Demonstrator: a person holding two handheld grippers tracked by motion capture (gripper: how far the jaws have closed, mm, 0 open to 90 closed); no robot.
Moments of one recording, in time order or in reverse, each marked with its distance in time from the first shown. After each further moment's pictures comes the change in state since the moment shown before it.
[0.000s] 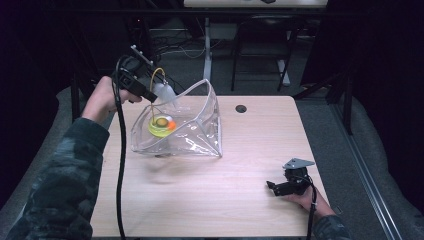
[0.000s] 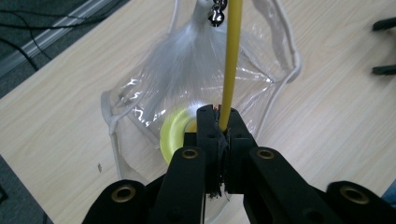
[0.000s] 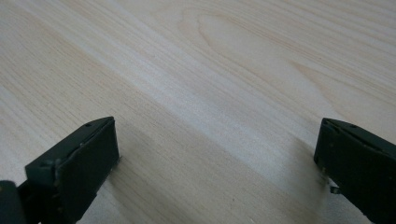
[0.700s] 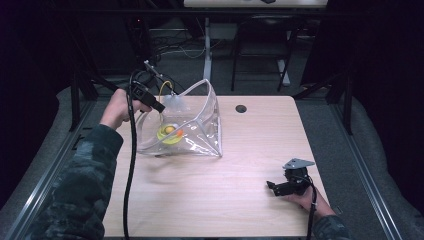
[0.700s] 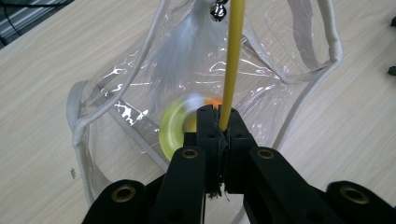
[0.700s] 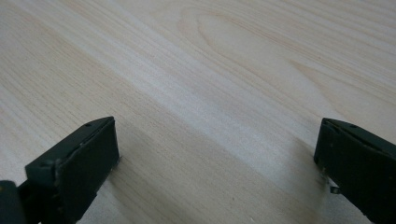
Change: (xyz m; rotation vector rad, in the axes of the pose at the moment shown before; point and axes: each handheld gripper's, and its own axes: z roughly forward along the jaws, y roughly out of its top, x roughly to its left) left arm 0.009 -0.007 0.049 0.030 -0.043 -0.058; right arm 0.000 0.000 0.000 -0.003 -0.001 0.002
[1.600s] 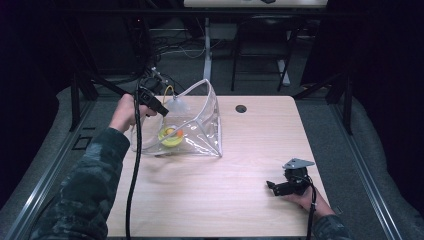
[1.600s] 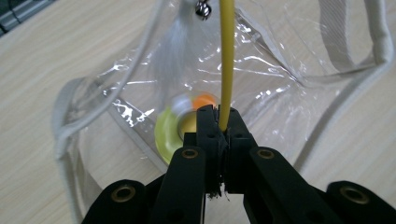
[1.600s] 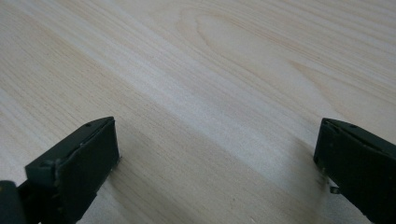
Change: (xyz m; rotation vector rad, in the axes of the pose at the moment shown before) left arm 0.003 -0.001 0.025 0.002 0.034 -0.023; right arm 0.001 0.000 0.000 0.004 -0.004 0.005
